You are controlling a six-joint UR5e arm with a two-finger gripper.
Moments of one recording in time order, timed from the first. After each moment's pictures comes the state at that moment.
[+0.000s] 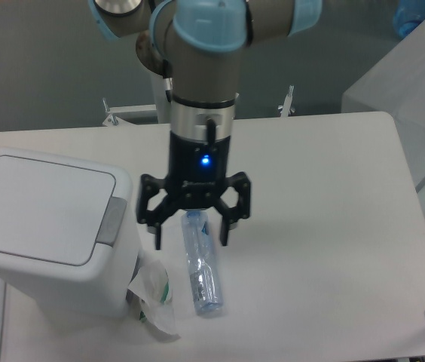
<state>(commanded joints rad) 2.32 -1.81 -1.47 -0.93 1.28 0.08</state>
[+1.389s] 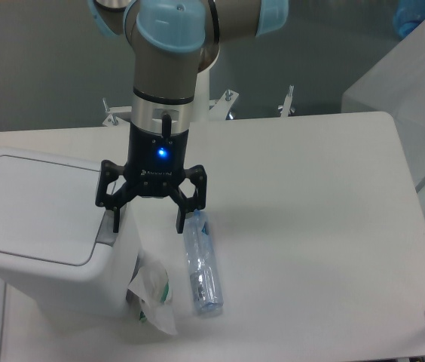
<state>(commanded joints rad) 2.30 -1.77 -1.54 -0.91 1.25 0.08</state>
